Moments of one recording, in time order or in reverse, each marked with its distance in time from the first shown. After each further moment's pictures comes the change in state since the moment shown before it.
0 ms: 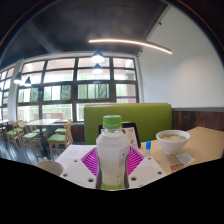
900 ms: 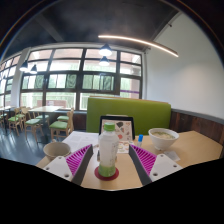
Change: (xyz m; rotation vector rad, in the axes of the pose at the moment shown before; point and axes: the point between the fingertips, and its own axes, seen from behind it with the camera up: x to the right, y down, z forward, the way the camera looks) arm 0.012 0.005 -0.088 -0.094 -0.024 -0.108
